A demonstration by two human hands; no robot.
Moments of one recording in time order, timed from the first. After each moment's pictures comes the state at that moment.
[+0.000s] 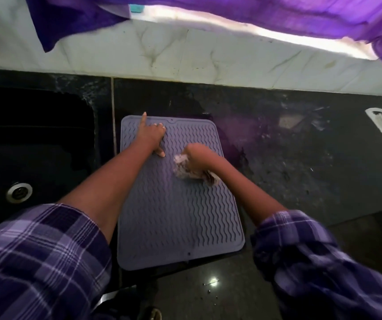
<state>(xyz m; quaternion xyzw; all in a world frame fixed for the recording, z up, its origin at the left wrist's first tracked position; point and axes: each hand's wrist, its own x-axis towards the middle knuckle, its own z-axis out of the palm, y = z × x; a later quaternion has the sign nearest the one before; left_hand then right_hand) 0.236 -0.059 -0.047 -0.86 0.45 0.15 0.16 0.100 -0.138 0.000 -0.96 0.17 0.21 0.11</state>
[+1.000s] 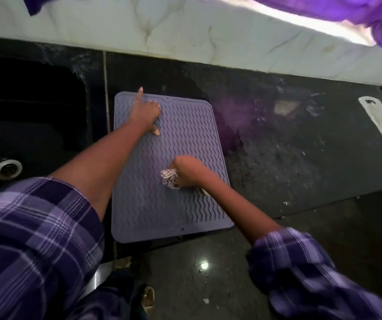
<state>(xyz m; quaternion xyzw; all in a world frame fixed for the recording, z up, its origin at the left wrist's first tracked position) 0.227 -0.053 -0.053 -0.86 0.47 0.08 0.16 0.044 -0.083 -0.021 -0.94 0.13 0.27 0.12</state>
